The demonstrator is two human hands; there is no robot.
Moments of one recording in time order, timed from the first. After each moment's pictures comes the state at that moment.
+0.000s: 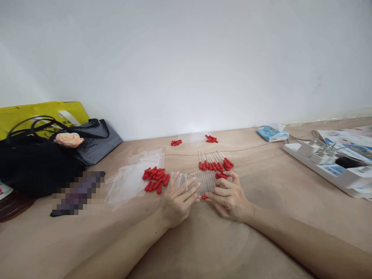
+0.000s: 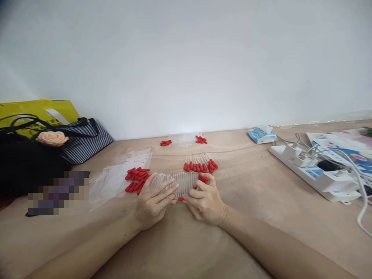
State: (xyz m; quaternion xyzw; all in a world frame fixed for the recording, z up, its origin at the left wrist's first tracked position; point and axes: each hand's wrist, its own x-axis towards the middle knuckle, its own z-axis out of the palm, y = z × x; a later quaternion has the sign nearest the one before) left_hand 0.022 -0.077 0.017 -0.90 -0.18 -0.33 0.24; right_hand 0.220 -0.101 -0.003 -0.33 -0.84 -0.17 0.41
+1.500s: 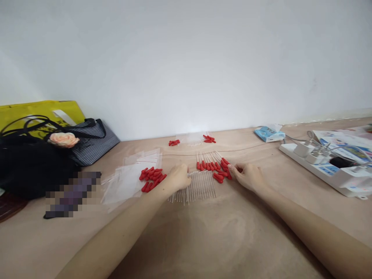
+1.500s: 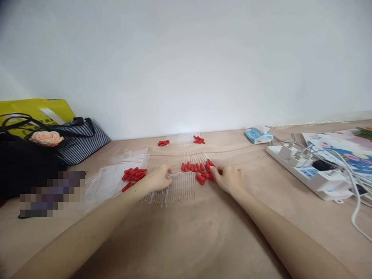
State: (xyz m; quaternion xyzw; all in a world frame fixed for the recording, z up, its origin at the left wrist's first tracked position) left_hand 0.053 -0.019 0.047 -0.82 -0.56 -0.09 -0.05; right_hand 0.283 -0.070 0.012 -0.75 -0.61 0.06 0.24
